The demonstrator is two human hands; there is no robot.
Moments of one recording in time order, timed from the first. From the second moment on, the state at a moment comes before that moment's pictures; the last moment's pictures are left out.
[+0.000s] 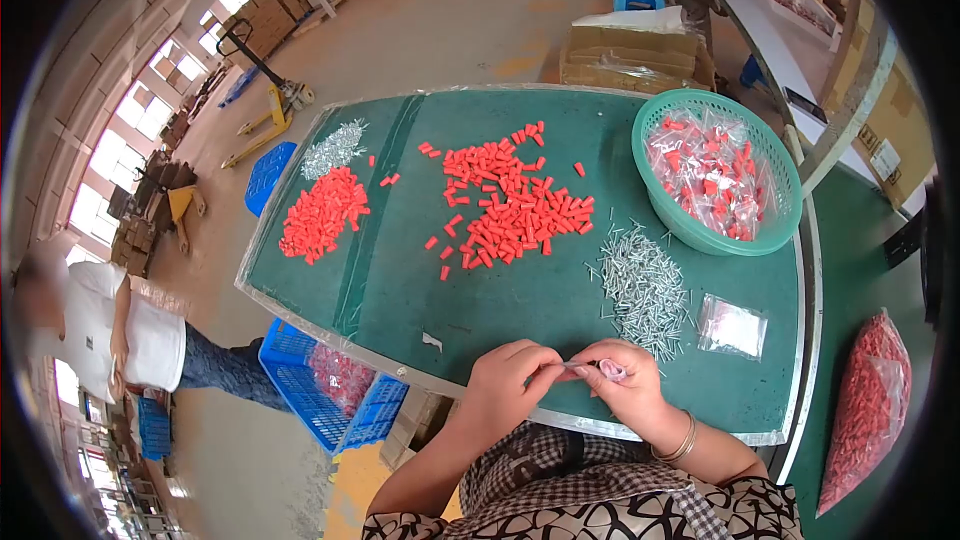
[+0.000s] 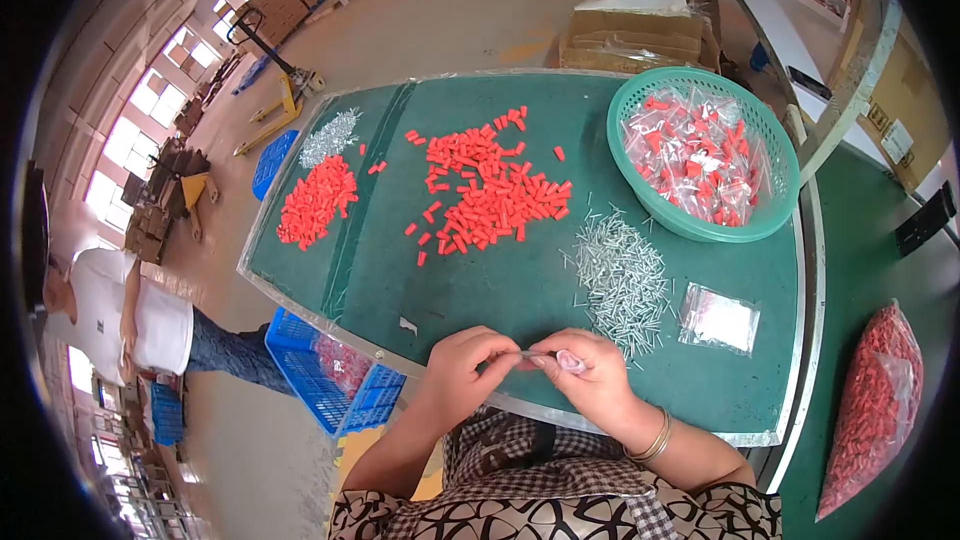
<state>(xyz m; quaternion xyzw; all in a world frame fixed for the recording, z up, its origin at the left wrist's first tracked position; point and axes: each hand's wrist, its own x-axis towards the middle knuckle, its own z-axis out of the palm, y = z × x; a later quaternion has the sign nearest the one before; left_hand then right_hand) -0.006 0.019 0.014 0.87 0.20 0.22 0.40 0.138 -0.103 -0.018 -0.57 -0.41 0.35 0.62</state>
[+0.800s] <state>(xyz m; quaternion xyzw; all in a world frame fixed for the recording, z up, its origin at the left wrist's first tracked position) -0.002 0.016 0.001 0.80 0.26 0.24 0.49 0.142 -0.103 -0.030 -0.58 -0.41 0.33 0.62</state>
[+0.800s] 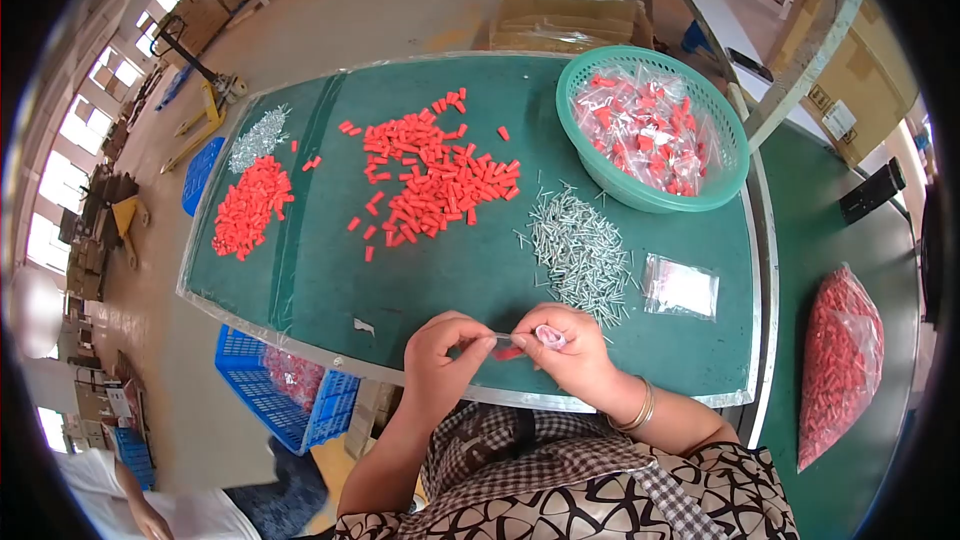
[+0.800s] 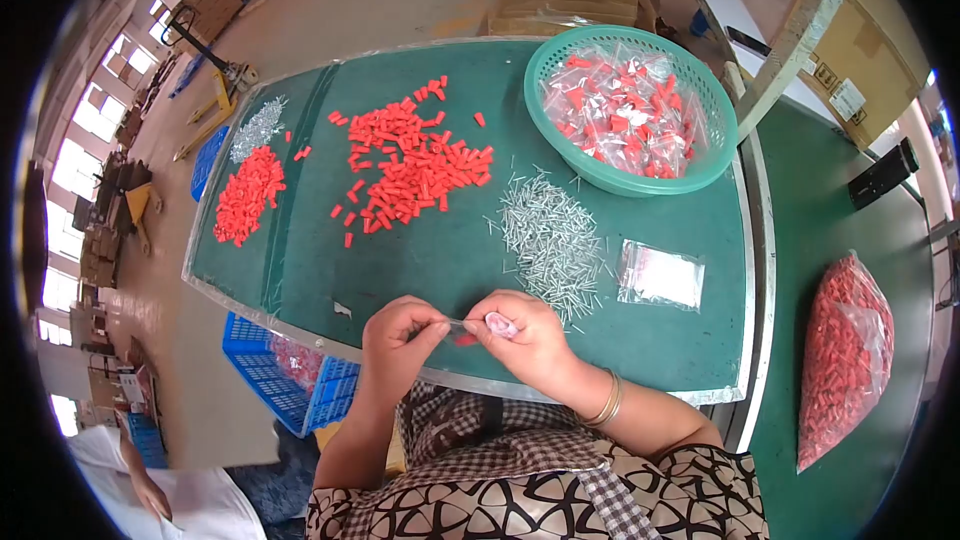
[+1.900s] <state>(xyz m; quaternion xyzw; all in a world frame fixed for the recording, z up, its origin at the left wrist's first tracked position) -0.007 0.026 -0.032 0.64 0.32 0.22 0.66 0.172 -0.111 -0.010 -0.57 -0.23 0.36 0.70</state>
